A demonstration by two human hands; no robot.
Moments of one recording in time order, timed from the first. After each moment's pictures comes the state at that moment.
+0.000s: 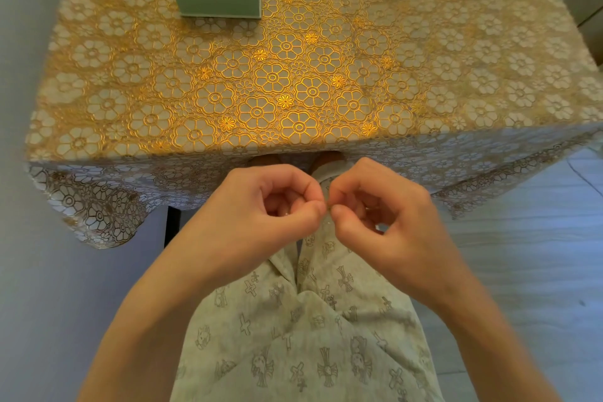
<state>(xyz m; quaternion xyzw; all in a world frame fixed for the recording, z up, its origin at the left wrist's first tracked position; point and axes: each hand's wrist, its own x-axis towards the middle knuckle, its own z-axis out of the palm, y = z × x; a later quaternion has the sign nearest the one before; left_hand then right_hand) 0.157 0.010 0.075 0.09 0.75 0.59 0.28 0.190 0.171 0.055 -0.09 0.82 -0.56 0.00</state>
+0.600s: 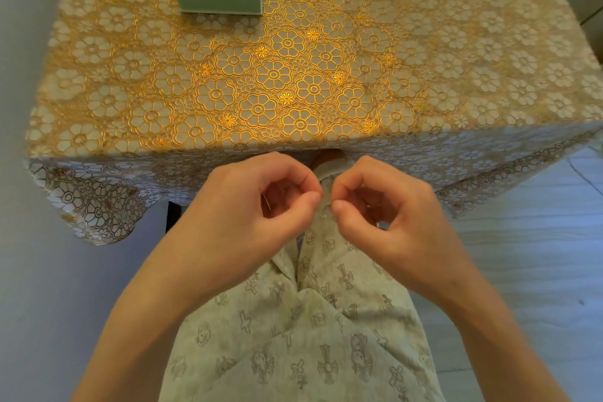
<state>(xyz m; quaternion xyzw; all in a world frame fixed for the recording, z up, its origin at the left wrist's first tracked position) 0.159 0.005 0.076 0.16 0.83 0.50 0.17 0.190 0.173 0.055 -0.09 0.82 -0.57 0.02</state>
